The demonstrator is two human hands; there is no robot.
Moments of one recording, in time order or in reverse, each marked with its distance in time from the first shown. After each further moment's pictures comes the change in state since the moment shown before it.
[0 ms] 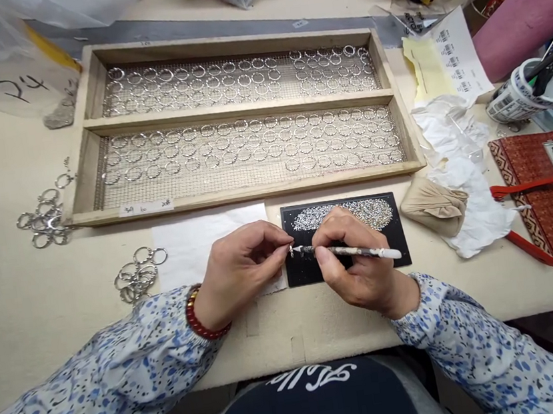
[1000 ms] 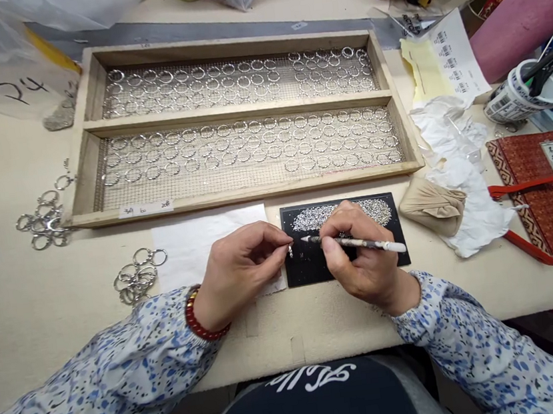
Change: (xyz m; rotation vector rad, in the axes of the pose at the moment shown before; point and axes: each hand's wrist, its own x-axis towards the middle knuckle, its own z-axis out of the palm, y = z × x) left_hand 0.001 0.002 -0.002 -0.001 -0.007 -0.020; right_hand -0.001 0.004 -0.004 -0.129 0.084 0.030
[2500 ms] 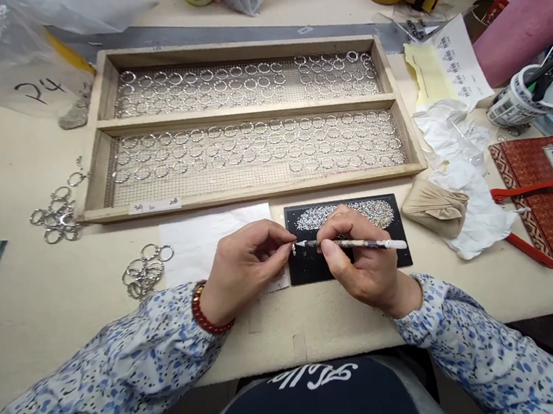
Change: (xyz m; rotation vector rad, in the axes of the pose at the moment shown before) left_hand 0.000 0.000 0.001 0.009 0.009 0.001; right_hand 0.000 -0.006 0.003 0.114 -0.029 0.049
